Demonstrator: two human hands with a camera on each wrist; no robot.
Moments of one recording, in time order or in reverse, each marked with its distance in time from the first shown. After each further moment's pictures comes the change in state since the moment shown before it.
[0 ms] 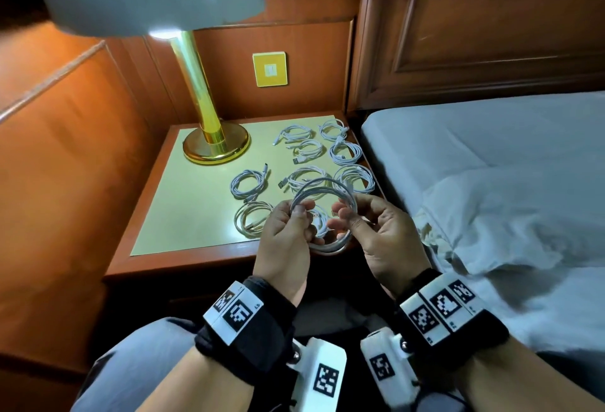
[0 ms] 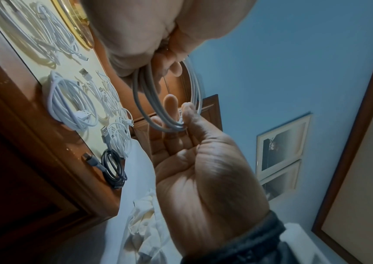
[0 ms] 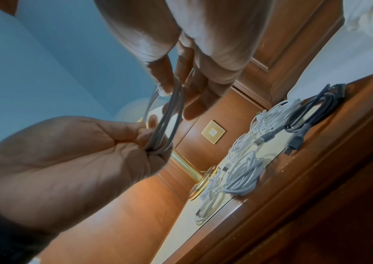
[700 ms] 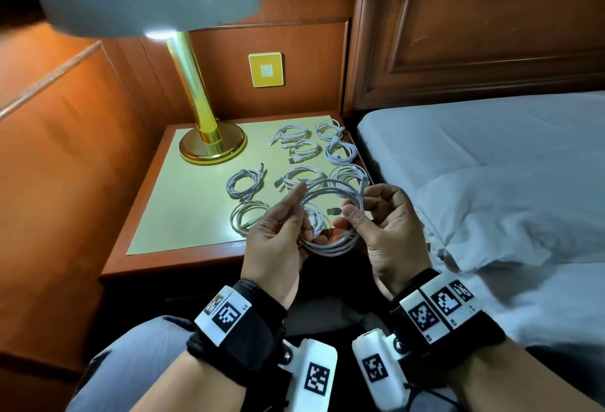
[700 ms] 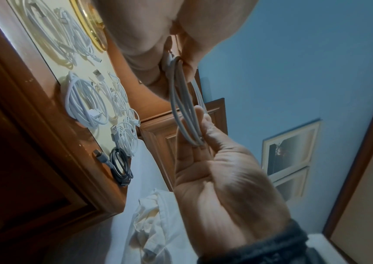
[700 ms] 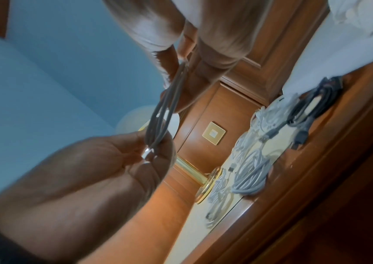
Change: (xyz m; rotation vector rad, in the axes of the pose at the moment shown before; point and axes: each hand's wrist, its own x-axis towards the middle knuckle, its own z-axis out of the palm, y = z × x) left_hand -0.012 0.005 -0.002 -0.107 -0.030 0.010; right_hand -0.006 -0.007 -0.005 0.134 0.144 -0.070
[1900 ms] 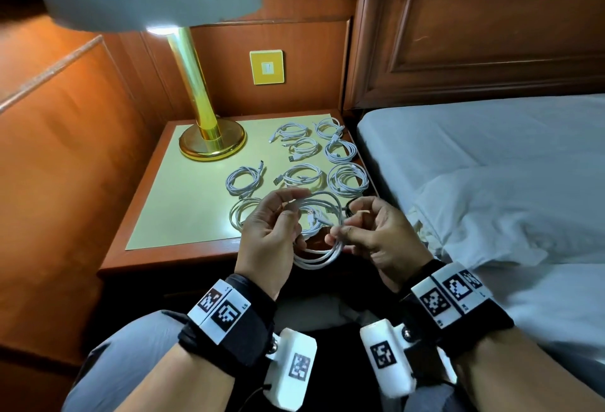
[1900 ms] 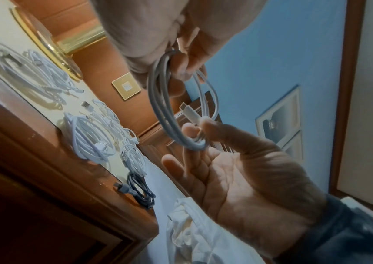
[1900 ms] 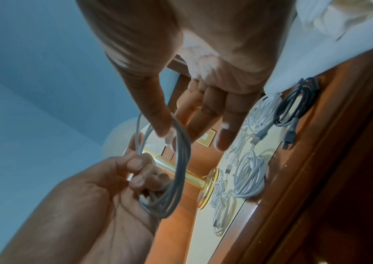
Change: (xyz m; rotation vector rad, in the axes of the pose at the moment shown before) left_hand 0.006 0.002 -0.015 0.305 -0.099 0.197; right_hand 0.004 -0.007 -0.008 0.017 -0.203 0.330
